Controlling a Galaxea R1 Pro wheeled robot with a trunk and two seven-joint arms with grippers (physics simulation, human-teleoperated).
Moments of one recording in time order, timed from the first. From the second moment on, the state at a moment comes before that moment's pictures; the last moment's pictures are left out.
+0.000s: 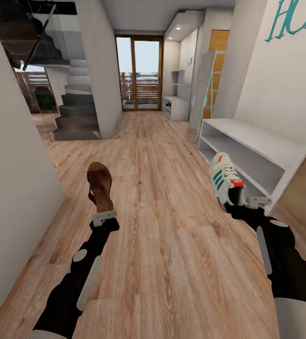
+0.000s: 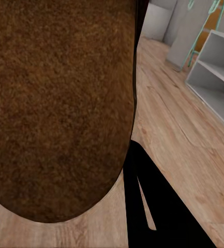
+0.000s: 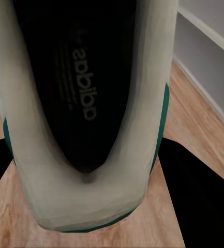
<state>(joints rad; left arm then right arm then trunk) -0.42 -0.08 -0.09 -1.30 0.21 0.10 0.08 -0.58 -0.10 -0.24 -1.43 0.06 0.66 0.16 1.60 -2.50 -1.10</state>
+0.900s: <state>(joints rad) -0.42 -0.08 -0.09 -1.30 0.21 0.10 0.08 -0.58 -0.10 -0.24 -1.43 0.06 0.66 0.17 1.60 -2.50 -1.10</state>
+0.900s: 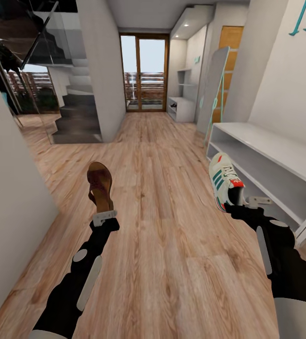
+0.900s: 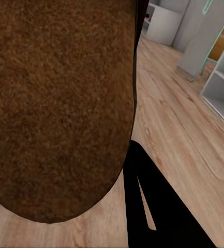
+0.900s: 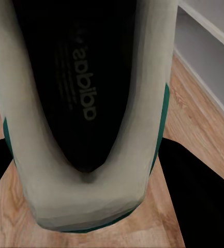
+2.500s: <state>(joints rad) -0.42 -0.08 -0.09 -1.31 0.21 0.10 0.08 -0.58 -0.10 -0.24 -1.43 0.06 0.66 0.17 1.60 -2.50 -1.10</state>
